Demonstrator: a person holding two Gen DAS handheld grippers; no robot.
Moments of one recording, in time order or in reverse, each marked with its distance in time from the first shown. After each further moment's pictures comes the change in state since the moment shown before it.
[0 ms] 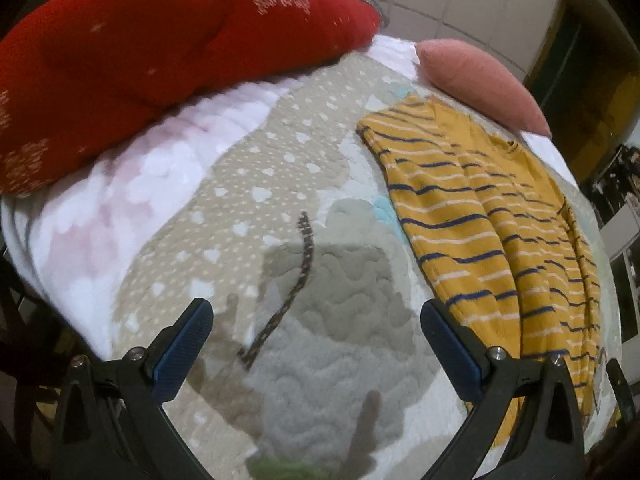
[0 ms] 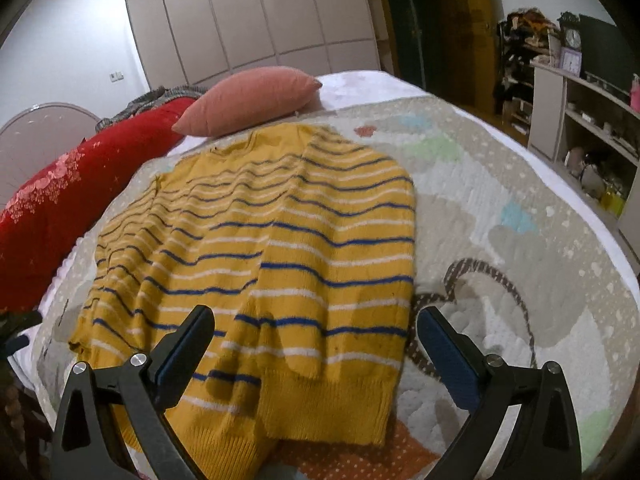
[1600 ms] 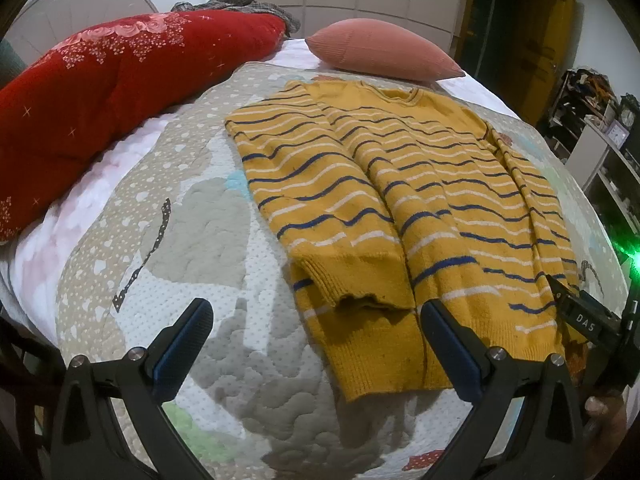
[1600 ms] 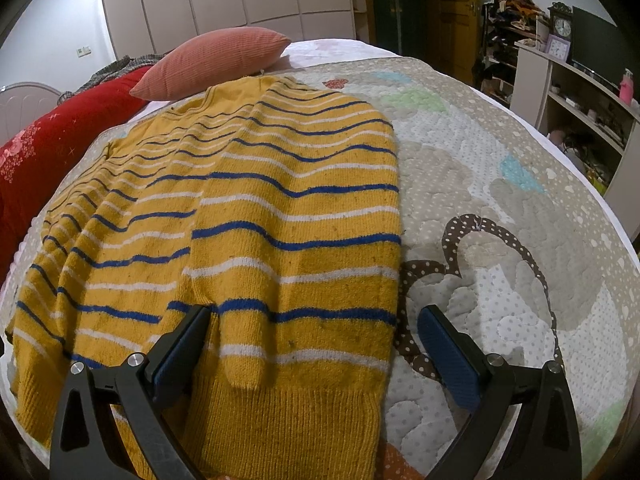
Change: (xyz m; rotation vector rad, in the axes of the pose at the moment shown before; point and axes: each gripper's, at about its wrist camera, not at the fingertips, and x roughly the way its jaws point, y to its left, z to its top) left arm -0.032 -0.111 -0.073 0.252 -0.065 -0.059; right arm 0.051 -0.012 -0.017 0.004 0.096 -0.126
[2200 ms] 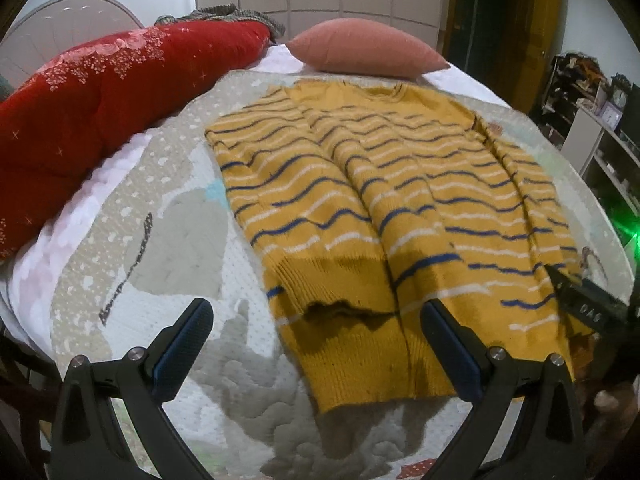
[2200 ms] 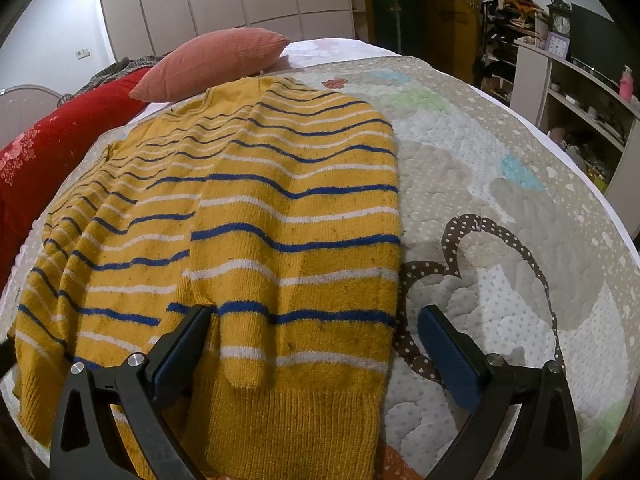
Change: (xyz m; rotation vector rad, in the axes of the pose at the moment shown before) left arm 0.003 -0.019 0.003 0.058 -0.016 0.001; right arm 0.001 -0.001 0.001 0.008 0.004 0.004
